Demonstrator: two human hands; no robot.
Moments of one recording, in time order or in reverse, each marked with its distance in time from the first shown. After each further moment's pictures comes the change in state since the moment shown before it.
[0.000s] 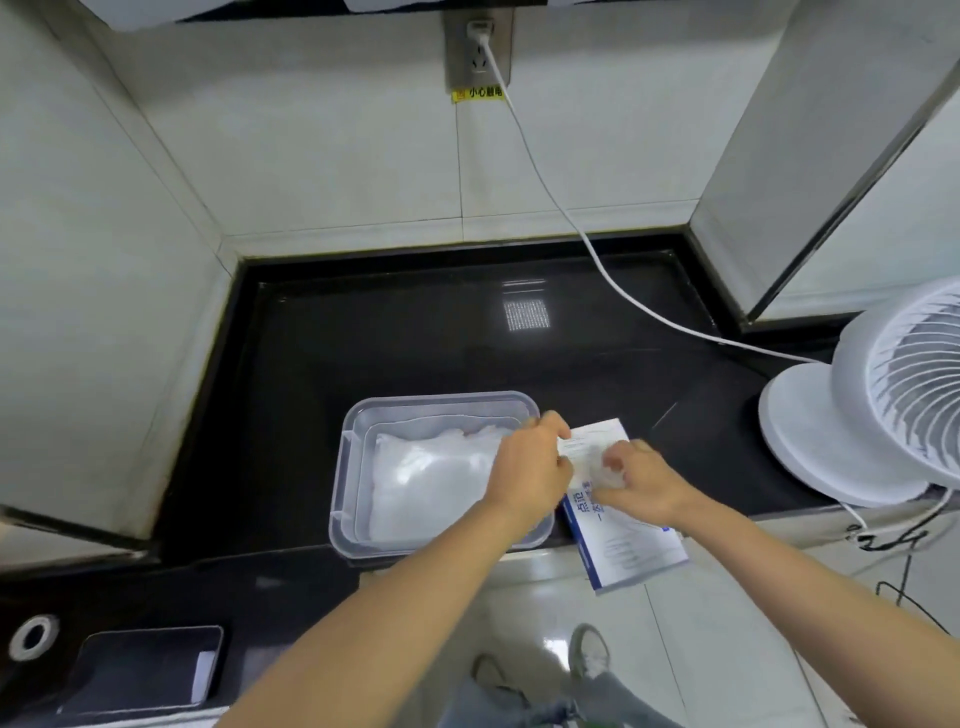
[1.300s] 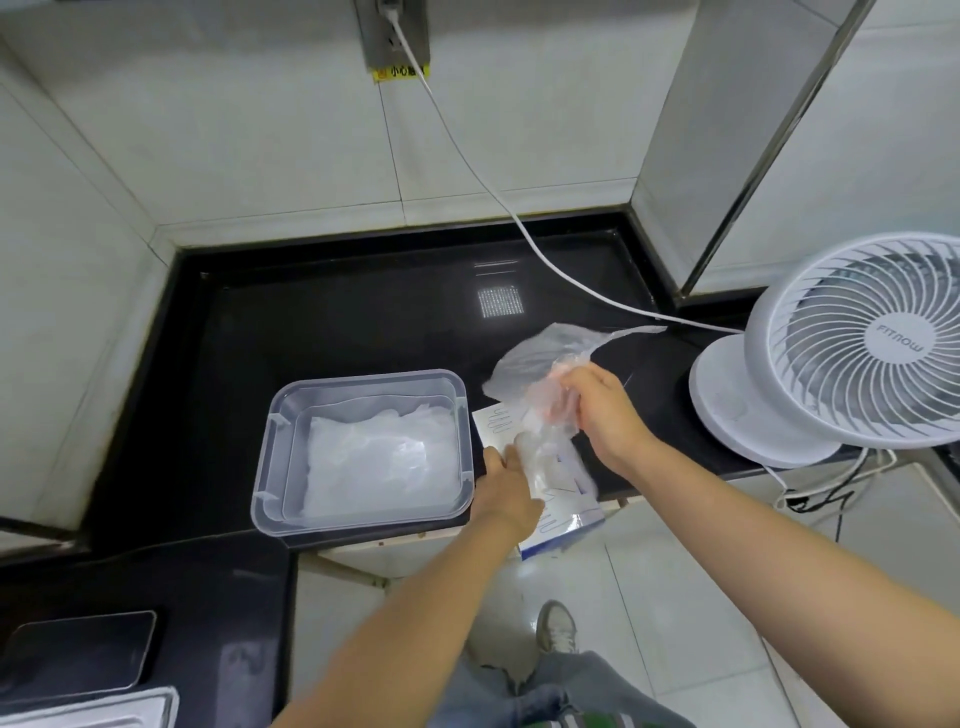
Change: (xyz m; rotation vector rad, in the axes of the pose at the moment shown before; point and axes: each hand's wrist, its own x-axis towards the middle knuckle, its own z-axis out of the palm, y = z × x) left_hand -0.009 0.011 0.100 0.151 -0.290 -0.277; right_hand -0.020 -0.011 -0.050 1.006 0.163 -0.072
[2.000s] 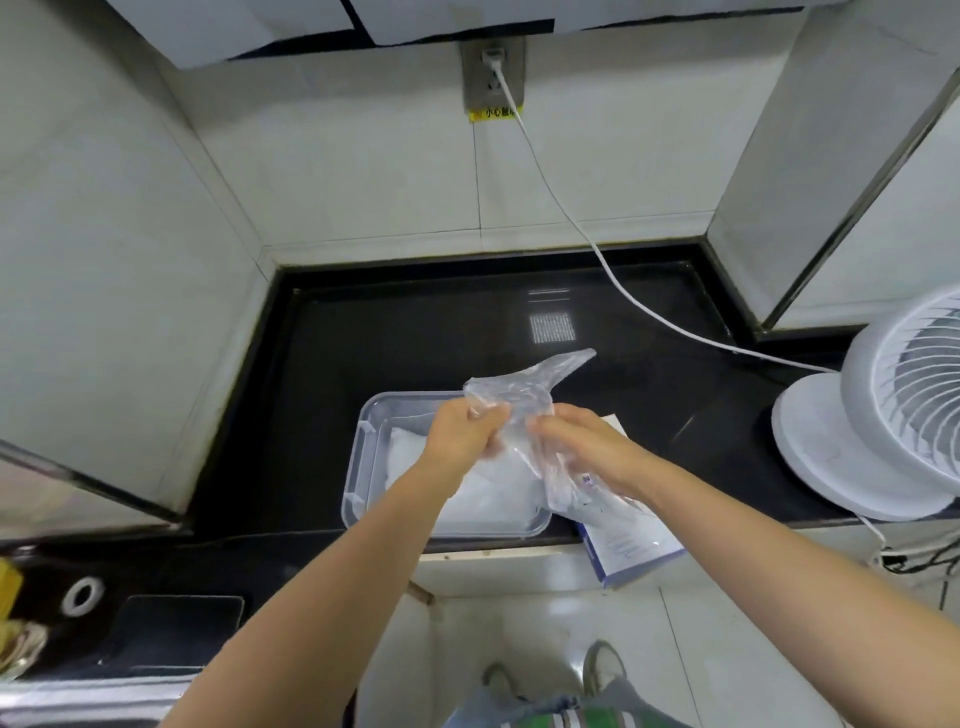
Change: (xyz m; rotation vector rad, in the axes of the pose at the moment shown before) left_hand -0.022 -0.063 -0.139 -0.782 0.279 -0.104; right_hand -0.002 -0.006 0.075 -0.254 -0.415 0.083
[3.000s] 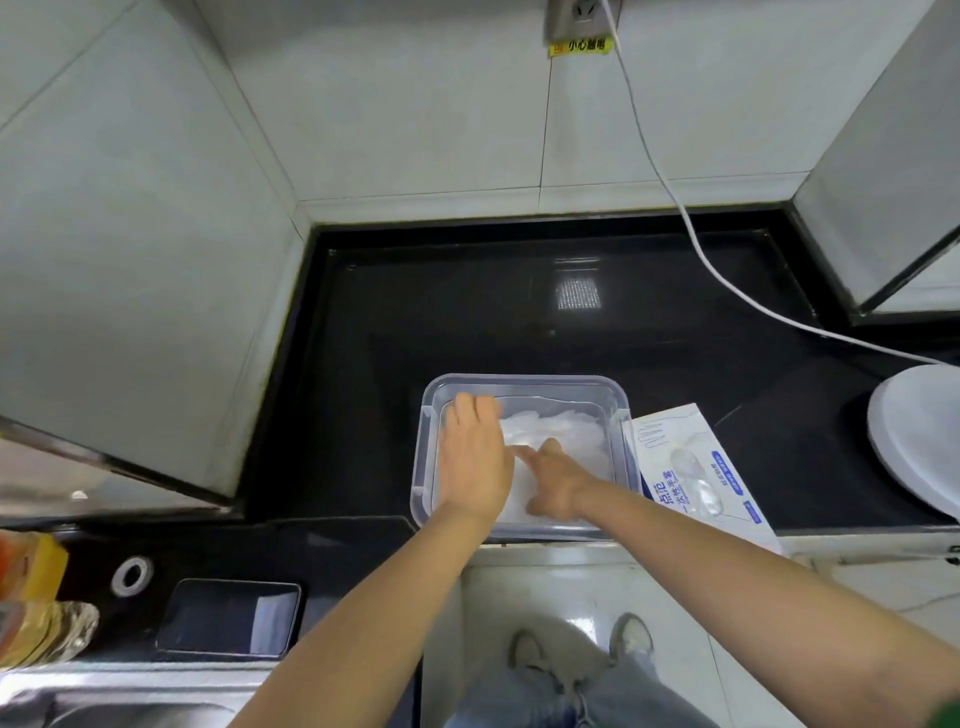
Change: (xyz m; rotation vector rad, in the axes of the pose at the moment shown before) left_hand 0.037 -0.097 -0.041 0.851 0.320 0.377; right_hand 0.084 0.037 0.116 -0.969 -0.201 0.202
